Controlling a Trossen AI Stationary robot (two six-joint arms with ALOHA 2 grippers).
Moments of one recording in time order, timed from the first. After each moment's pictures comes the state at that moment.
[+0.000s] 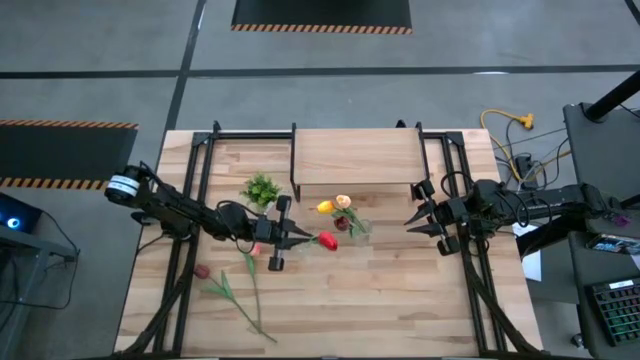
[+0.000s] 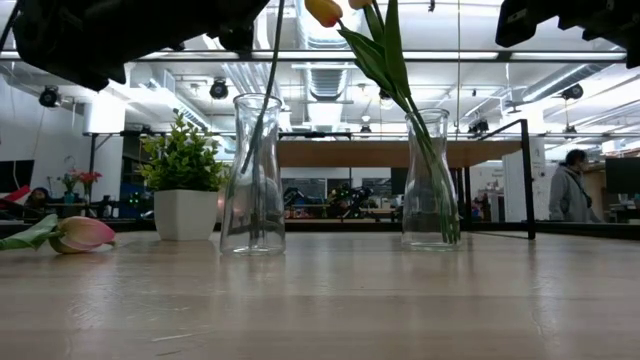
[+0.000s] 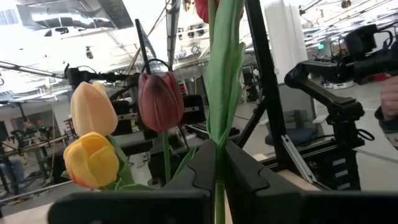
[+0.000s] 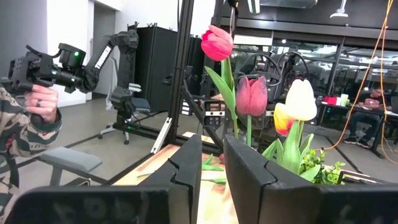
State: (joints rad) left arm -0.20 1.48 0.49 1.31 0.00 0.23; right arm 0.05 0.50 0.26 0.41 -0.31 -0.05
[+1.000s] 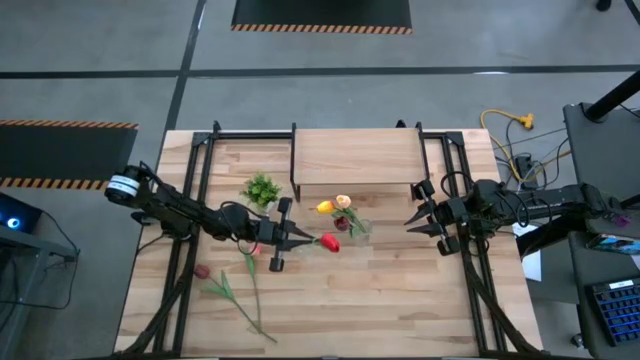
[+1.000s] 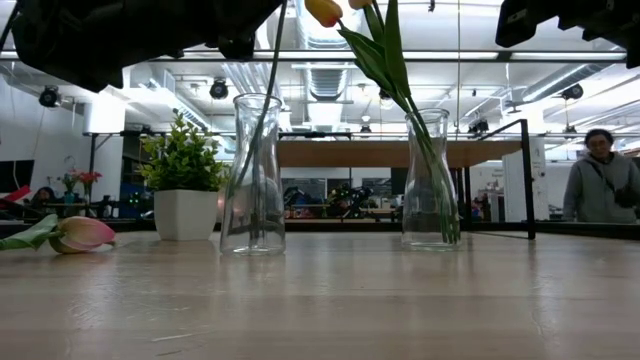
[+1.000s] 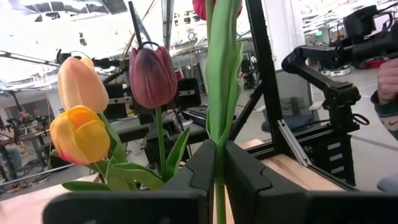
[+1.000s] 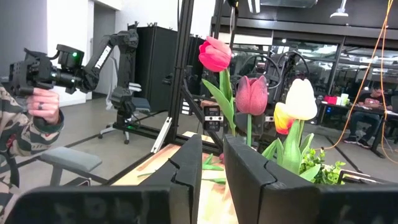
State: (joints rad) left arm -0.20 1.48 0.49 1.25 0.00 0.23; right arm 0.05 0.50 0.26 0.40 -0.31 -0.05
